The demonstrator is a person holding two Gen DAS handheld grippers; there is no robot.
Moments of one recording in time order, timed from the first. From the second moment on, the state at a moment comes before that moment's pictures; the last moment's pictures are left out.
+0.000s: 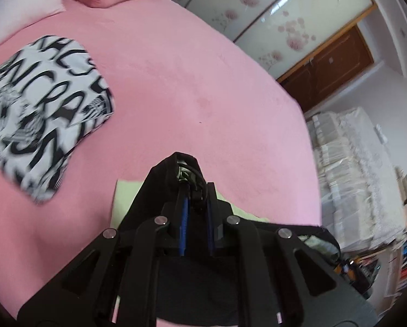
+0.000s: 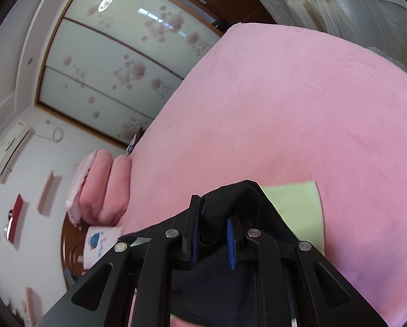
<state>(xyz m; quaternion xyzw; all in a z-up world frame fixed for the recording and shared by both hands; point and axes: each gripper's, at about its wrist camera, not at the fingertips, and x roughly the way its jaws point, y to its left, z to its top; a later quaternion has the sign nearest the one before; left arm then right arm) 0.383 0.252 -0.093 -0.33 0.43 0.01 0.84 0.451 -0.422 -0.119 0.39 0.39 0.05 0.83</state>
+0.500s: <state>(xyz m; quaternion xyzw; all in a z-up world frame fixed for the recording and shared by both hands) 0.506 0.227 -0.219 -0.25 0.53 0.05 0.81 0.581 -0.426 -0.263 0.32 0.54 -0.01 0.78</state>
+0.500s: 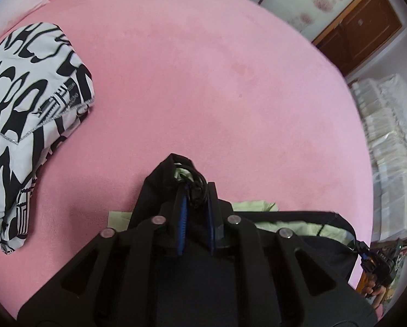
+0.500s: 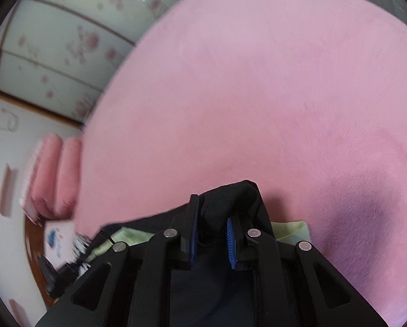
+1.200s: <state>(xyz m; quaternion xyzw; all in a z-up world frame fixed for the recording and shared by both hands) 0.391 0.250 -0.240 -0.15 0.64 0.05 0.75 0.437 -0.411 -0.249 0.22 0.63 -0.02 0.75</state>
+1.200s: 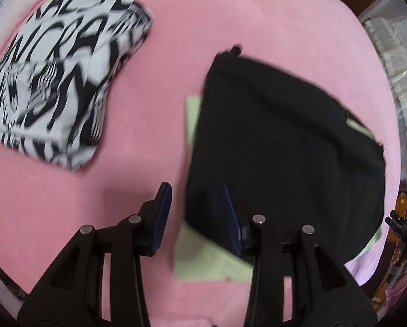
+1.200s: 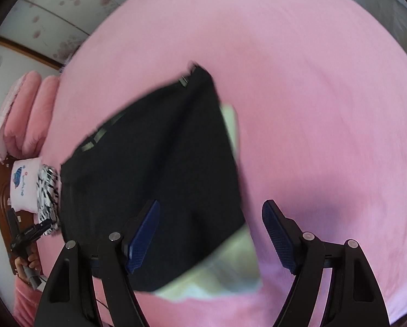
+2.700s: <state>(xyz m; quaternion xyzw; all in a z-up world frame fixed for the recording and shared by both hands) 0.292 0.198 -0.203 -0.07 0.58 0.02 0.81 0.361 -0.320 -0.158 0.11 0.56 0.01 0.82</state>
